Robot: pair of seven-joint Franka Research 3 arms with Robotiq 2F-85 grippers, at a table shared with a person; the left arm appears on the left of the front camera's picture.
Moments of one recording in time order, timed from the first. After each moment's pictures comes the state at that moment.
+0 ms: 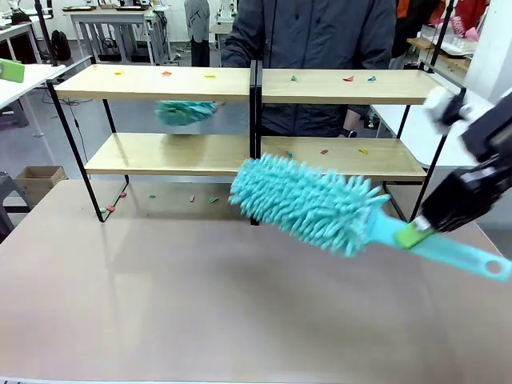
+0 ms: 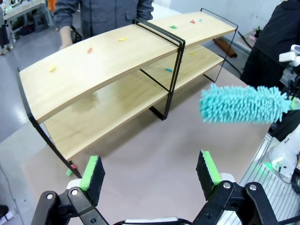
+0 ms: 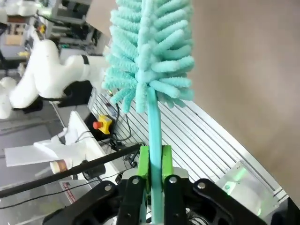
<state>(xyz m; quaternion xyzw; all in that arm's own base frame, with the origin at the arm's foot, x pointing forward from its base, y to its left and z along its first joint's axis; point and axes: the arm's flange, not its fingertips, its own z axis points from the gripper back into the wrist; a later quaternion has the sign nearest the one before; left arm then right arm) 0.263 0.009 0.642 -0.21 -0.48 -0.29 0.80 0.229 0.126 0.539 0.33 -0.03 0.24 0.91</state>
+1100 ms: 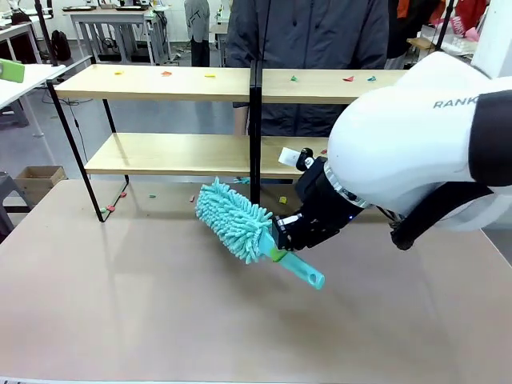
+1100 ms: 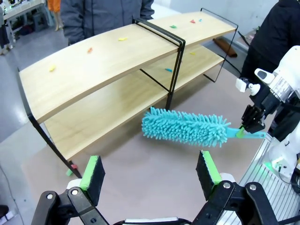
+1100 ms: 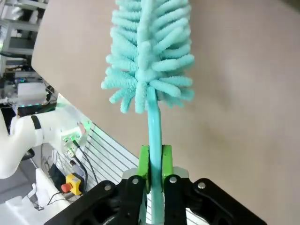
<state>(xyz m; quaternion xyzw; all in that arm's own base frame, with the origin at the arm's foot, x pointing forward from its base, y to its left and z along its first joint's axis) 0.263 0.009 0.642 -0.21 -0.48 -0.29 0.80 0.291 0.283 0.436 0.24 -0.09 0.20 0.95</state>
